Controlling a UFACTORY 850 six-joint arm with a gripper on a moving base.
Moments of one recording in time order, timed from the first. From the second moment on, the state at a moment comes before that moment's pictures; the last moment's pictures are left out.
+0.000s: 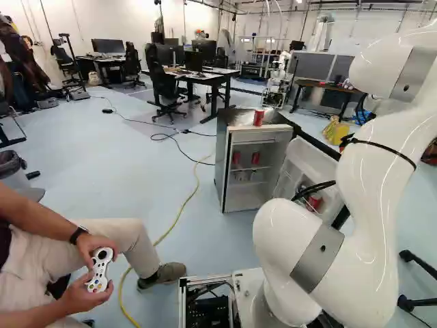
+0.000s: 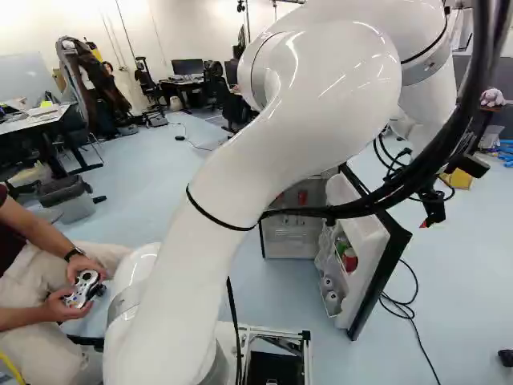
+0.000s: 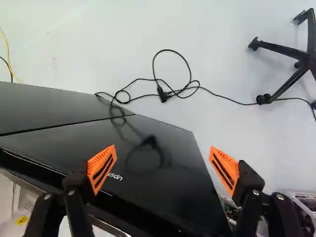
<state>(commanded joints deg) -56.4 -40.5 -90.8 11.6 -35.5 0.0</state>
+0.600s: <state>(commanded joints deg) -56.3 -39.3 -89.0 11.6 -41.2 0.0</state>
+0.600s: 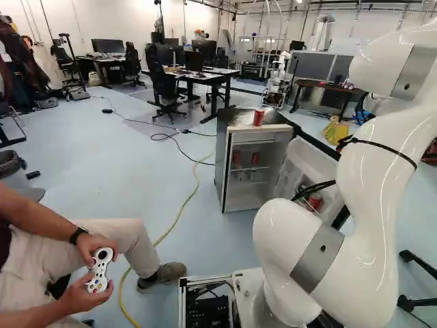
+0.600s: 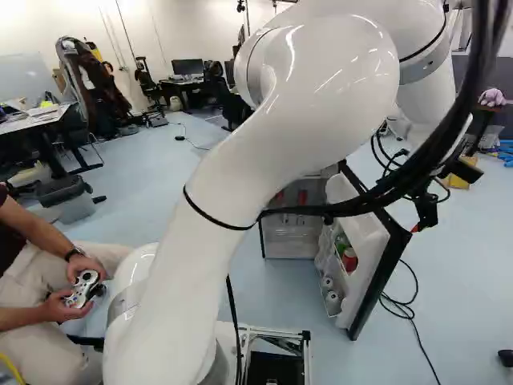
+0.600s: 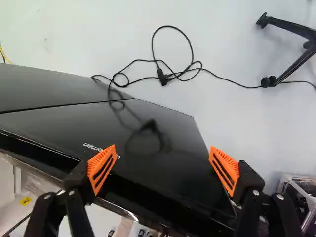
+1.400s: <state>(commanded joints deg) -55.7 -36.2 -84.1 11.6 -45.9 0.0</state>
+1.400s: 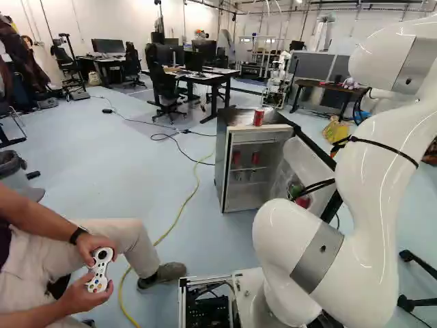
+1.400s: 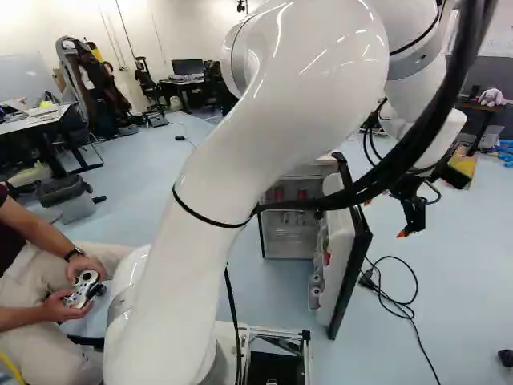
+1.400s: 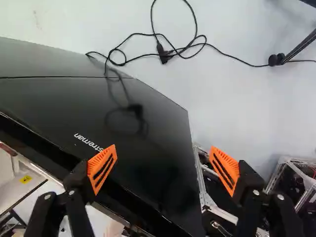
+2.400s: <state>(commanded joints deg) -53.1 -29.9 -74.3 11.6 -49.1 0.0</state>
